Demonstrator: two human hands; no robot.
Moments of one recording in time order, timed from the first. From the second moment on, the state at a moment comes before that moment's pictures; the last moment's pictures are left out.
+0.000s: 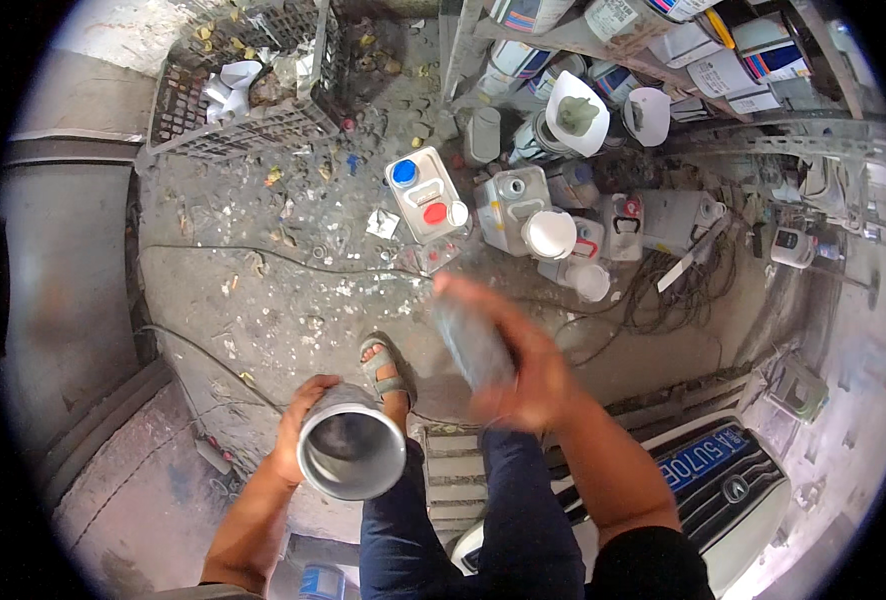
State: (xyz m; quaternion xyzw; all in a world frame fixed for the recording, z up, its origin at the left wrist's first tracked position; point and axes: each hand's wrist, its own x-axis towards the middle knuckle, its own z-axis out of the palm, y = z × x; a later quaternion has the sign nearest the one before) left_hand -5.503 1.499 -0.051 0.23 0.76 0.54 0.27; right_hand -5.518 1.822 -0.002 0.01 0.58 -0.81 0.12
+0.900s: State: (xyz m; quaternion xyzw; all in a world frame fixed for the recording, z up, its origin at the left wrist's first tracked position) left_hand -5.507 1.501 -0.088 0.12 0.81 0.53 0.21; right_hand -5.616 1.834 -0.219 0.29 0.88 -0.38 0.00
